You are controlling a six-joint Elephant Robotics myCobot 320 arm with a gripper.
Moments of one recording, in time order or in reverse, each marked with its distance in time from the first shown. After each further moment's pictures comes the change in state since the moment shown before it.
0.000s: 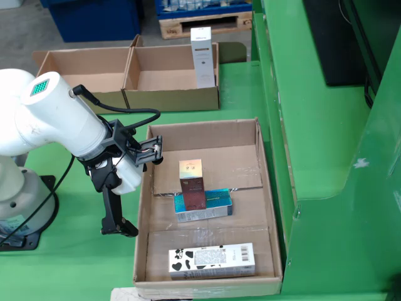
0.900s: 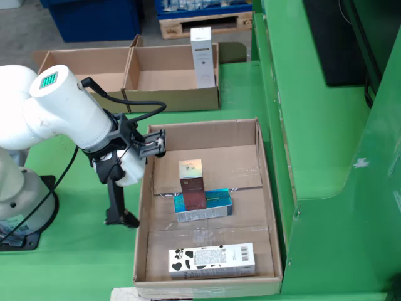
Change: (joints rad) arm 0.066 -0.003 0.008 -0.040 0.002 0.049
